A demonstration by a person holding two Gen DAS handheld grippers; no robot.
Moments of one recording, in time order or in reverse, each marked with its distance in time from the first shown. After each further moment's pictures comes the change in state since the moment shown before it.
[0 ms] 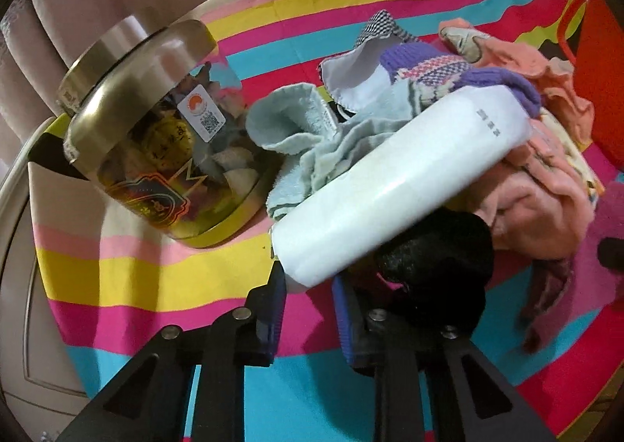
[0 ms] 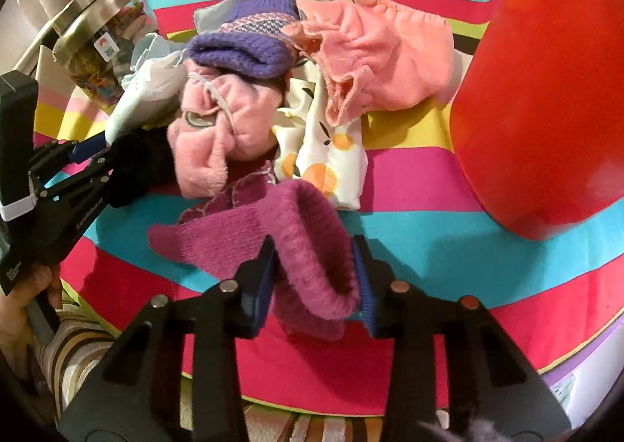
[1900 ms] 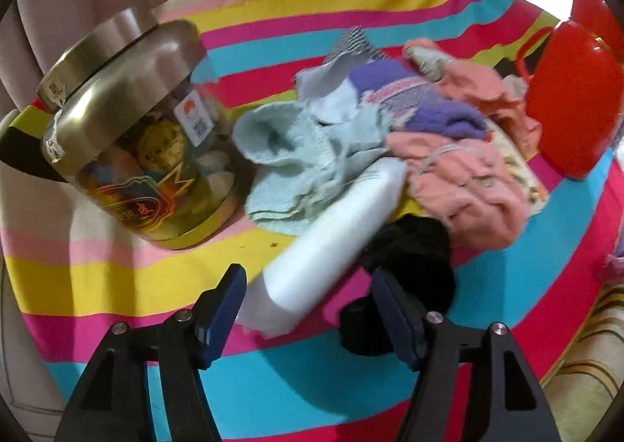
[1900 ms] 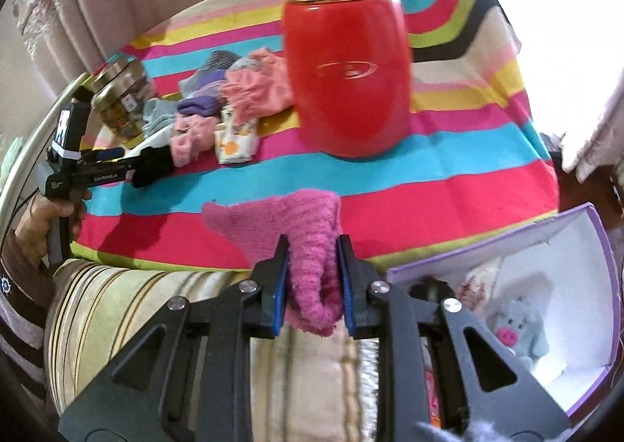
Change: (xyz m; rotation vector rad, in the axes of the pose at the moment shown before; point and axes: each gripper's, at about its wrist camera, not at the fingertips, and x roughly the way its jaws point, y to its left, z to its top) left arm -0.022 0.036 0.000 0.007 0.013 -0.226; right arm -0.143 -0.099 -0.113 0.145 -0.201 -0.016
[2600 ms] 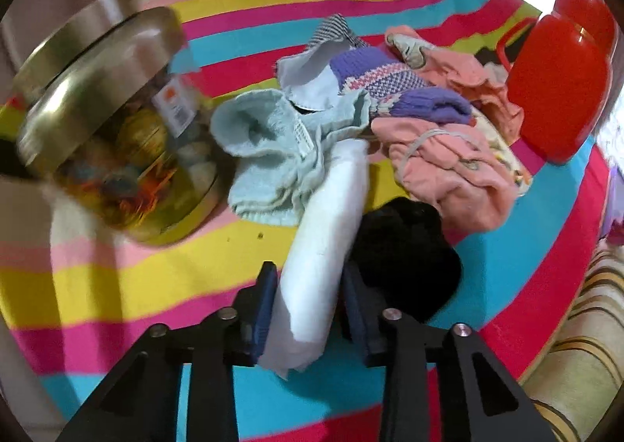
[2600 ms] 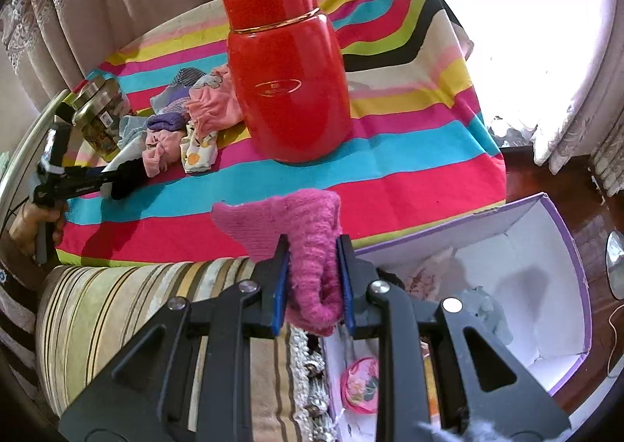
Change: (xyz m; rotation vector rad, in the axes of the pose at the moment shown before) left arm 0.004 0.004 -0.004 0.014 0.035 -0.120; right arm -0.031 -0.037 -0.005 0.040 -0.027 -0.077
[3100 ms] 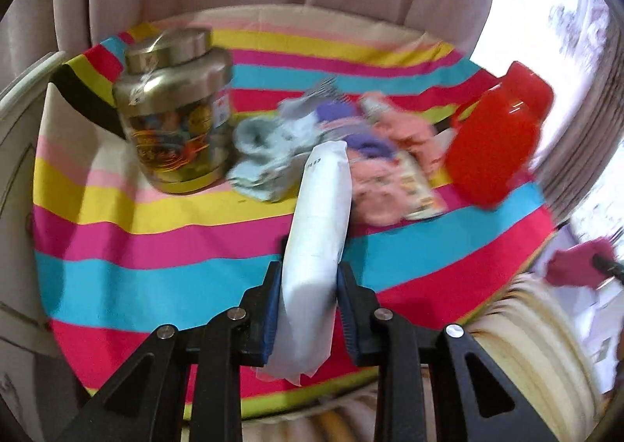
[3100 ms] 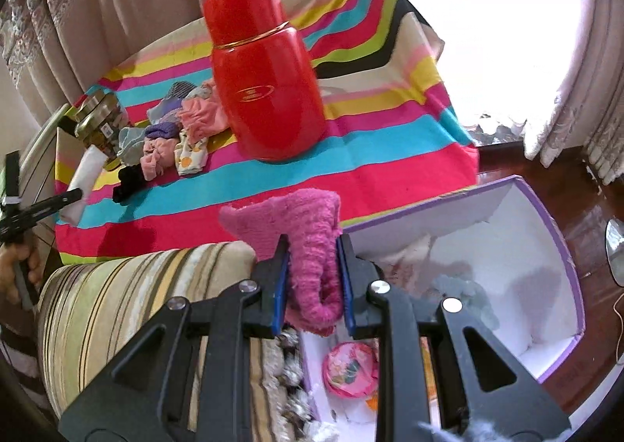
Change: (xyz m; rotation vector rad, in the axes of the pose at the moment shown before) left arm -0.115 -0.031 -0.060 -0.213 -0.176 -0.111; right arm -0.031 -0.029 -0.022 0.045 -0.051 -0.012
